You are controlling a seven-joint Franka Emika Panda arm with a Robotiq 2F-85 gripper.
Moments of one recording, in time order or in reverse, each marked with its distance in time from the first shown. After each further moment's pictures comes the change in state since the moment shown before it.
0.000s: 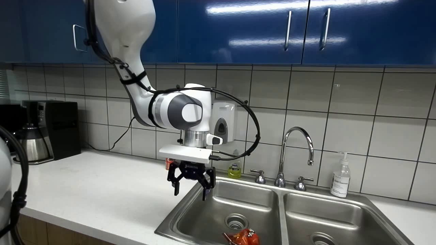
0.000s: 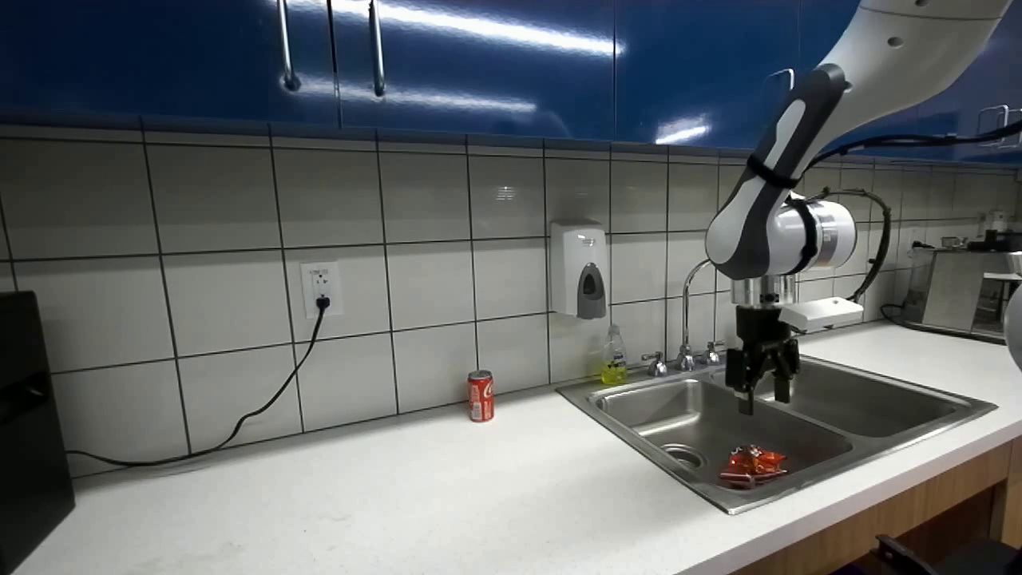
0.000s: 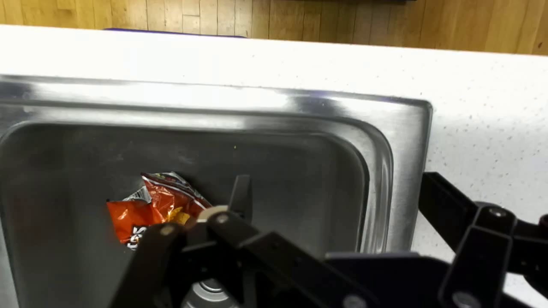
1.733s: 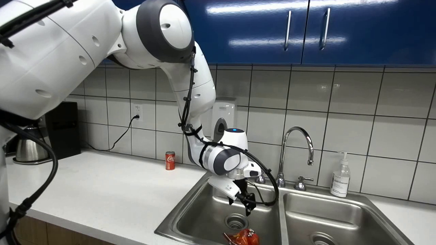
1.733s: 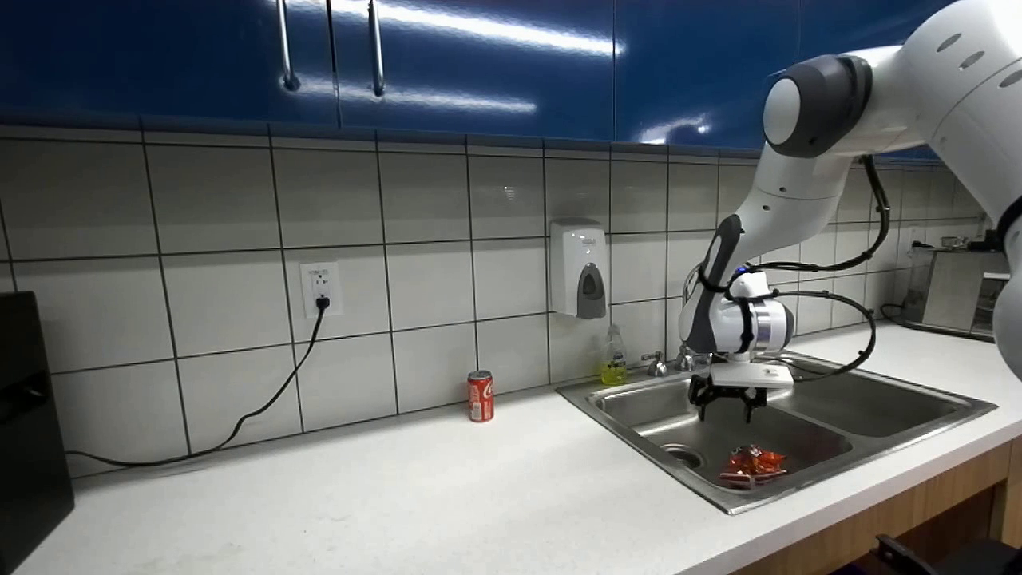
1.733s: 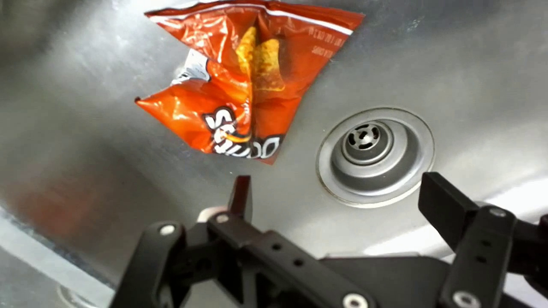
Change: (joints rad) arm -0.077 0.742 -0.008 0.611 0.197 0.400 0.385
